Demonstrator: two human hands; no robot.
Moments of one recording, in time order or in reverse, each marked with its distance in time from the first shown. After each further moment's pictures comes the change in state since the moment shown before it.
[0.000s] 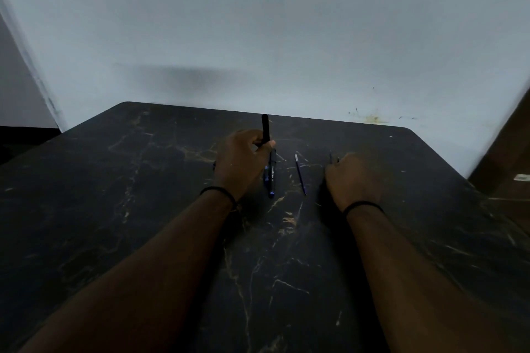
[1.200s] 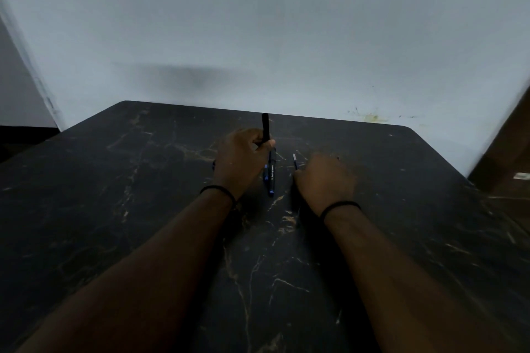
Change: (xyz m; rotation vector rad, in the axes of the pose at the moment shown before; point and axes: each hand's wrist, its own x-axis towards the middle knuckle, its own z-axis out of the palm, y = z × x) left_hand -0.001 -0.001 0.001 0.019 0.020 0.016; right_hand -0.024 -0.034 0.010 -0.174 -0.116 -0.218
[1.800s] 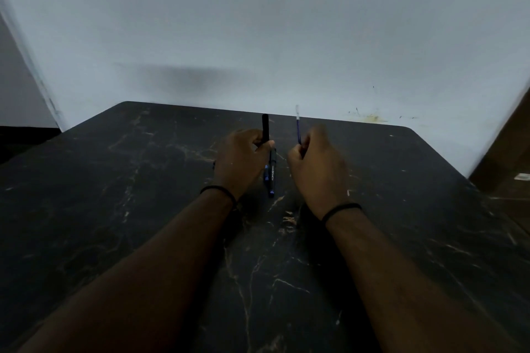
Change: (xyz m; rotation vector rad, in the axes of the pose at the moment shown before) left_hand 0.000 -0.001 -0.001 0.037 -0.002 0.016; right_hand 0.000 -0.012 -0.001 0.417 0.341 -0.151
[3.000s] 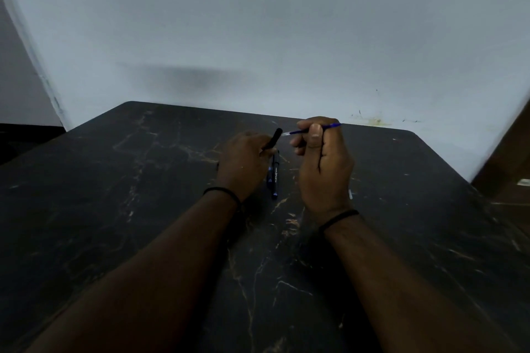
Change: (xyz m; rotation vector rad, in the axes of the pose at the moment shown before) left_hand 0.001 0.001 -0.003 0.206 -0.047 0.115; right_hand -0.008 -0.019 -0.006 0.690 0.261 -0.288
